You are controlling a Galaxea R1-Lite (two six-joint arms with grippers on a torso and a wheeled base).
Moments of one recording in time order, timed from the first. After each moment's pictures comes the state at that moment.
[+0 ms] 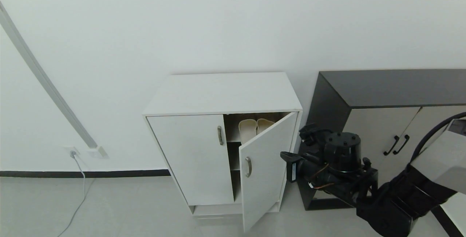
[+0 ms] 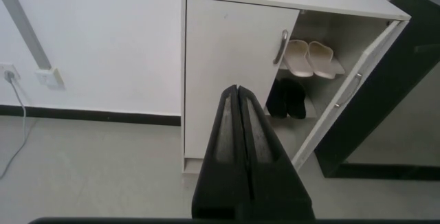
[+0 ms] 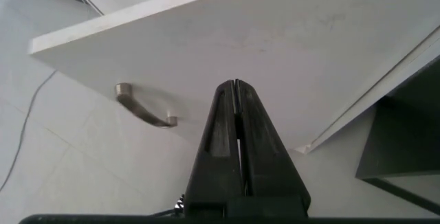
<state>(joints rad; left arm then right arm) 0.00 0.00 0.00 0.00 0.05 -0.11 0.64 2.03 -0.69 -1.10 -0.04 0.17</state>
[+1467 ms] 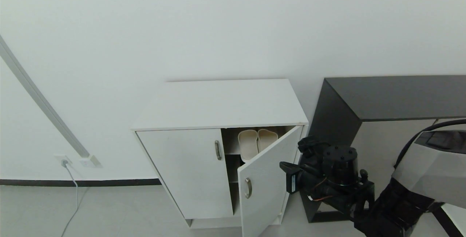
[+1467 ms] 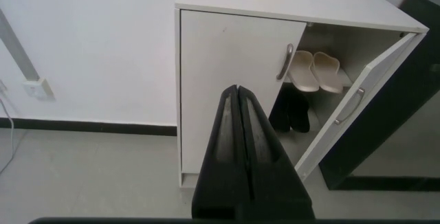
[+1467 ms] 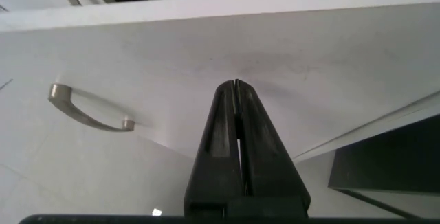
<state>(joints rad) 0.00 0.00 0.00 0.00 0.04 -0.11 0.64 2.12 -0.64 -1.22 -0.03 0.17</state>
